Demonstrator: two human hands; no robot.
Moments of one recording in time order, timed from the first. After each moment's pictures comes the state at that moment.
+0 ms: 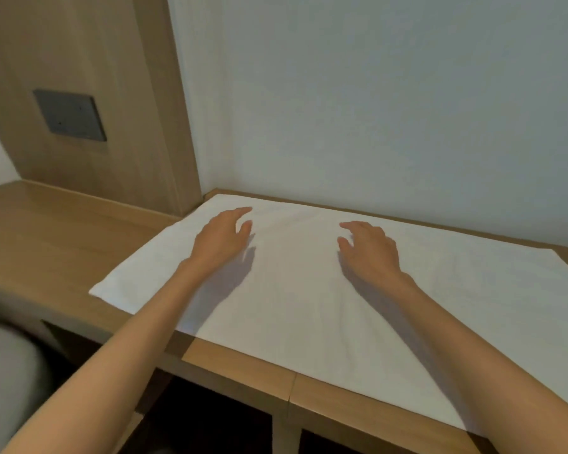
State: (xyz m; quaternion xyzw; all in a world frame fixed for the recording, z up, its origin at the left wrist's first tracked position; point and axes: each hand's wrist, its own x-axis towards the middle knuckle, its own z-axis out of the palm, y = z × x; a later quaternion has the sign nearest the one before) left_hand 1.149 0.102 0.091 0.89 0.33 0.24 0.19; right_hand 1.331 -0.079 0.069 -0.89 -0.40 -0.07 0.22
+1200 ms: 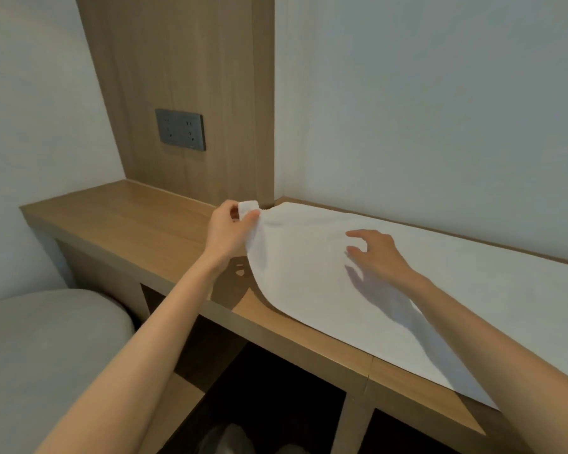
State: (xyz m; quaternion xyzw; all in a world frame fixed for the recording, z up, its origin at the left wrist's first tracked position) left_hand 1.028 0.116 0.115 0.72 0.37 0.45 0.37; right_hand 1.244 -0.029 0.084 -0.81 -0.48 0.06 0.31
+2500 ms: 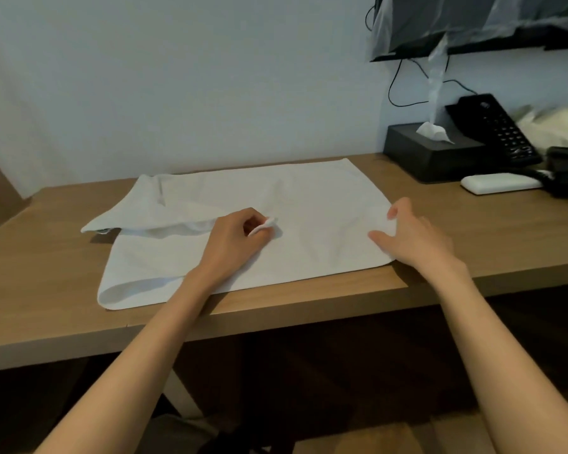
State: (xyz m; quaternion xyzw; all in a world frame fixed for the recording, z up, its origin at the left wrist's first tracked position) left_hand 1.225 -0.145 0.045 0.90 0.03 0.26 0.34; right_hand 1.303 -0.410 0.064 -0.97 -0.09 -0.02 0.23
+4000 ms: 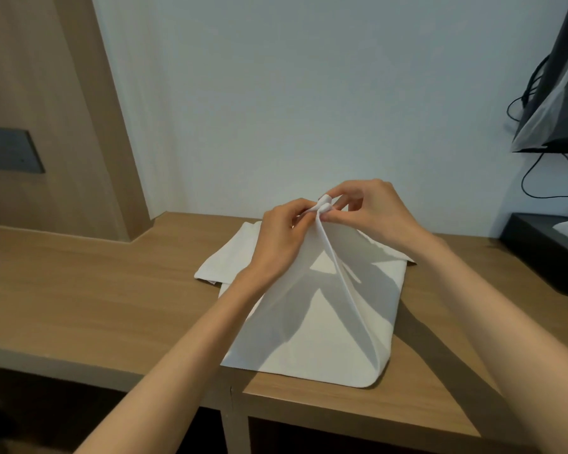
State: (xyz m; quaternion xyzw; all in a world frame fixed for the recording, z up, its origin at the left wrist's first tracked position) left_hand 1.214 -0.064 0.143 0.83 0.05 0.40 0.39; right_hand 1.322 -0.196 0.181 -0.74 -0.51 -0.07 0.43
